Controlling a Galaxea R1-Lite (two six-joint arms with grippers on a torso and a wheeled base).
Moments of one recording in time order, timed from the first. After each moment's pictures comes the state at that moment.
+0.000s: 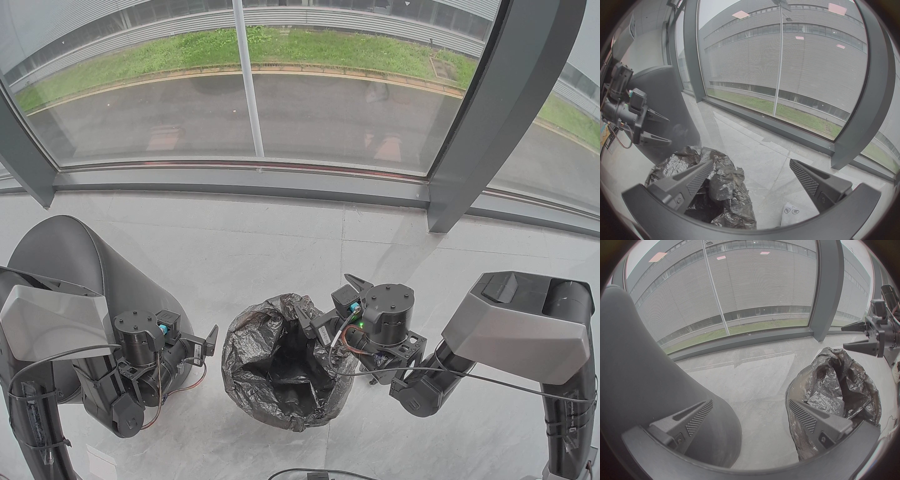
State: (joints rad) left arm -0.32 2.22 -0.38 -1.55 0.24 0.17; right arm 0.71 2.36 -0.97 -1.30 -0.28 -0.25
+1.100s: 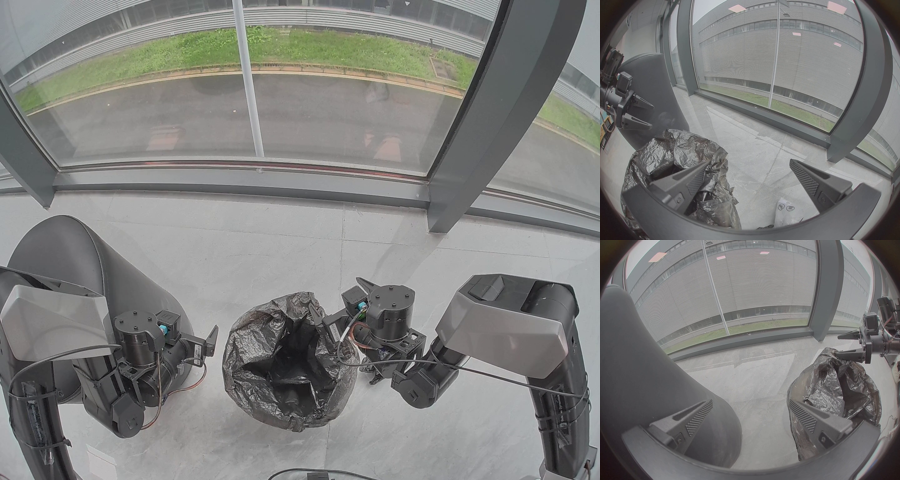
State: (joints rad) left arm -0.32 2.23 -0.38 -1.55 0.24 0.17; right arm 0.63 2.45 -1.03 -1.29 -0.28 -0.25
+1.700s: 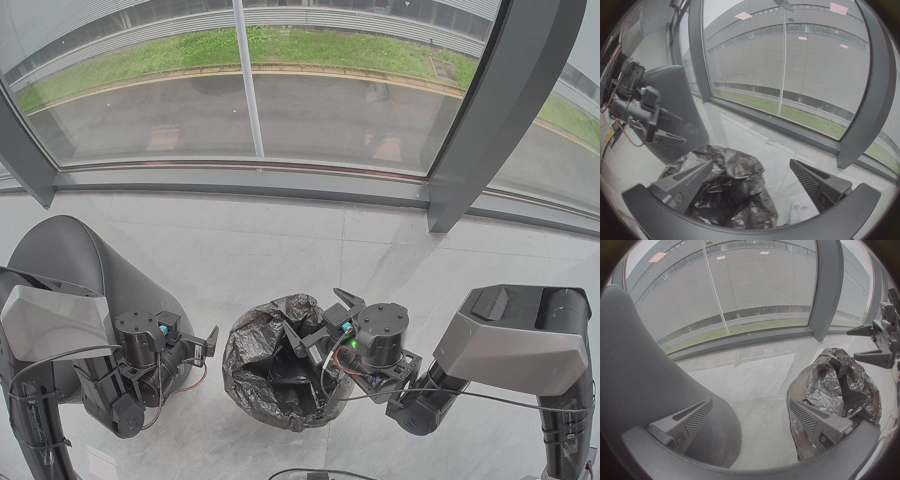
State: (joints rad) left arm -0.33 2.23 -0.38 -1.55 0.24 0.17; right arm 0.76 2.37 -0.91 -1.36 -0.28 -0.25
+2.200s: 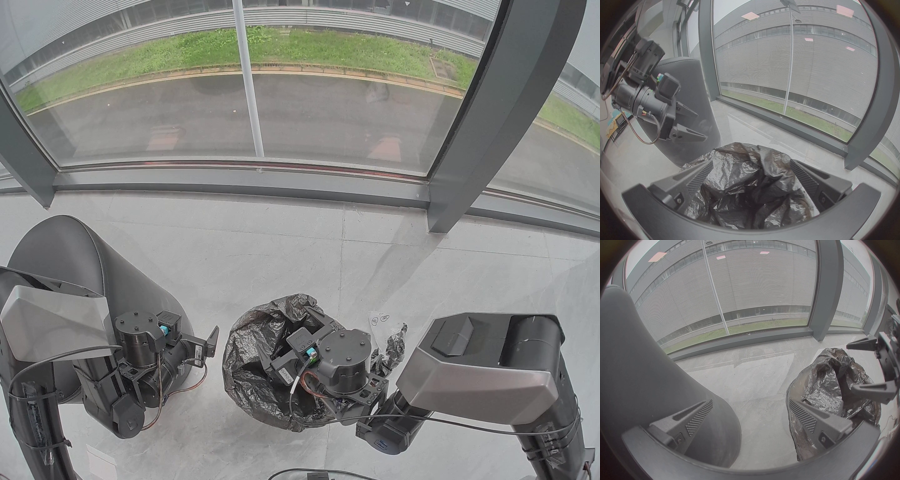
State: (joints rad) left arm -0.33 2.23 -0.38 -1.55 0.24 0.17; right arm 0.86 2.47 -0.99 -1.36 -0.35 -0.27
